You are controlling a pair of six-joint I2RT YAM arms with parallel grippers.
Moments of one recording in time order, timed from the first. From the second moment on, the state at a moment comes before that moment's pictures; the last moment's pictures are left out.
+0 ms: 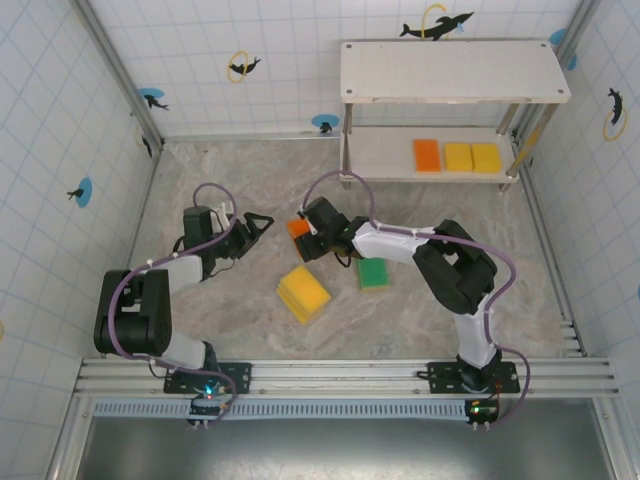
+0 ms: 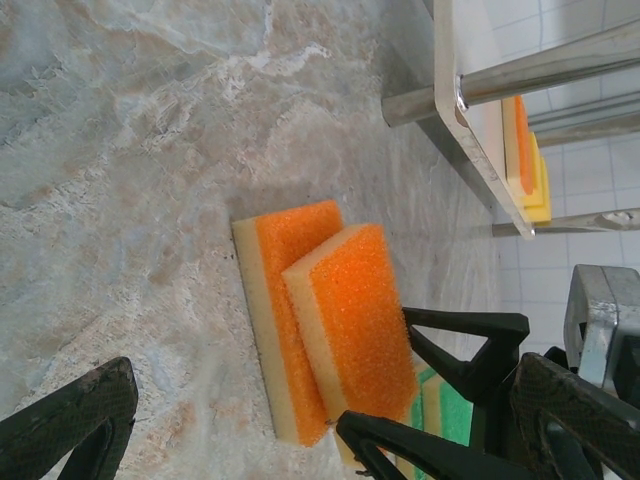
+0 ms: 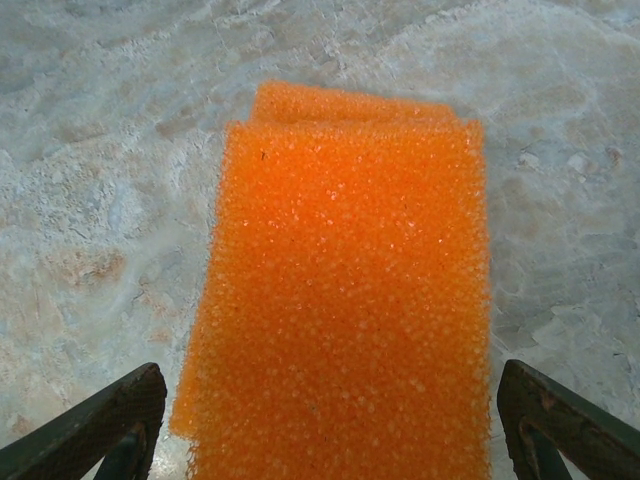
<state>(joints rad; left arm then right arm) -0.04 1.49 0.55 0.29 0.74 -0.74 0.88 2.00 1.31 -0.22 0.07 0.24</state>
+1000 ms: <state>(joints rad) -0.04 1.49 0.55 0.29 0.74 -0.73 0.87 2.01 1.27 -0.19 0.07 0.25</state>
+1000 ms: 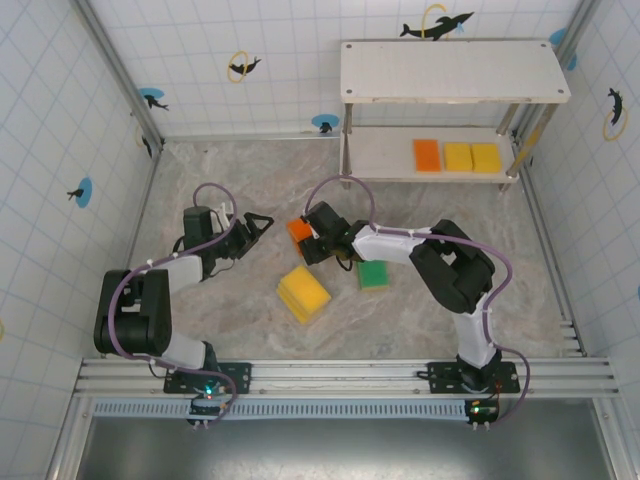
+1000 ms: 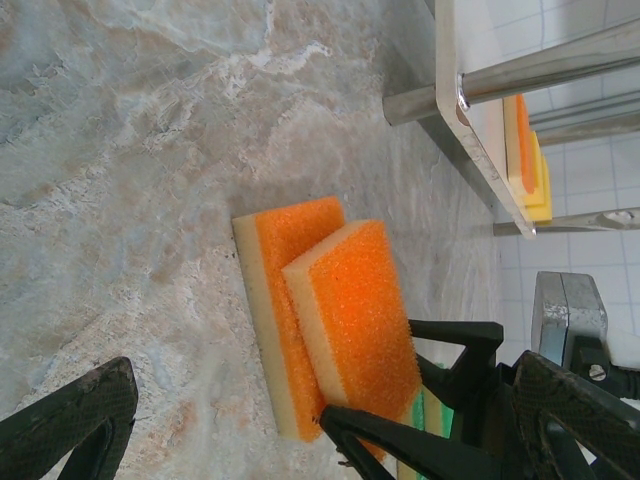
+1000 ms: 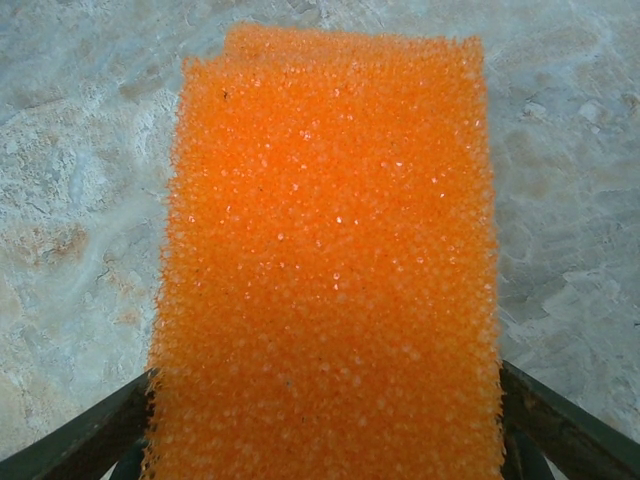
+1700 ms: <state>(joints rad) -0.04 1.49 0.55 0.29 0.74 -0.73 0.83 1.95 1.20 -0.17 0.10 0.26</state>
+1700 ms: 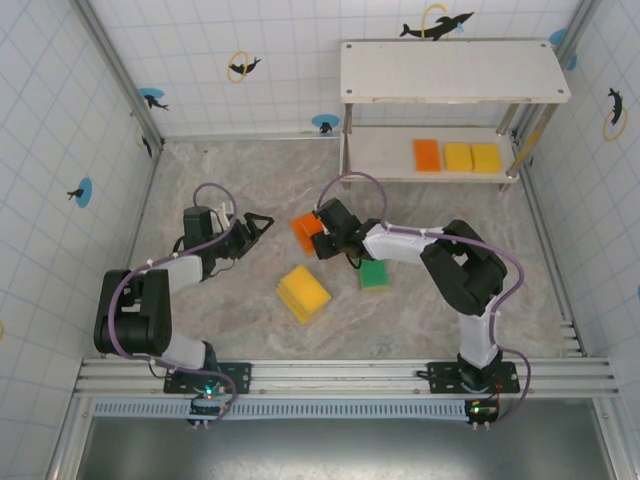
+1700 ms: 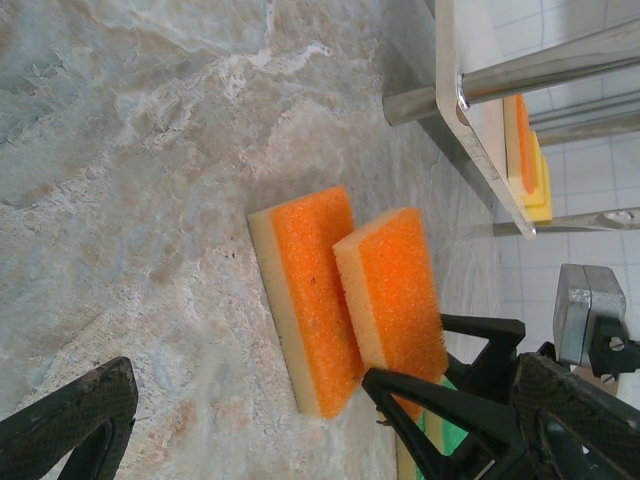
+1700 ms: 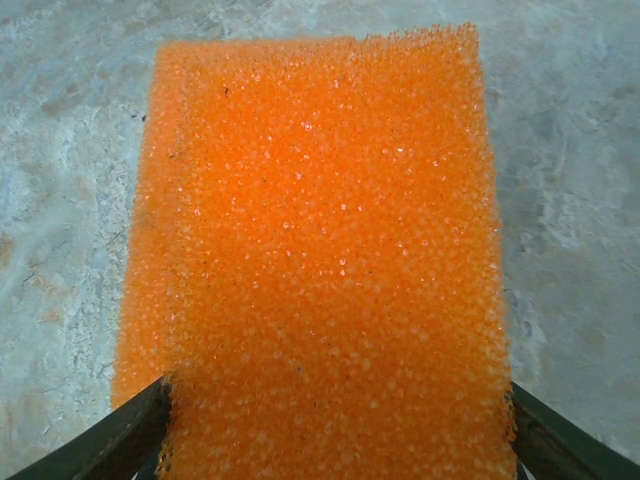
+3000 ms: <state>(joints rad) -0.04 1.51 0.55 0.29 0.75 -0.73 0.45 1.84 1.20 -0.11 0.10 0.27</state>
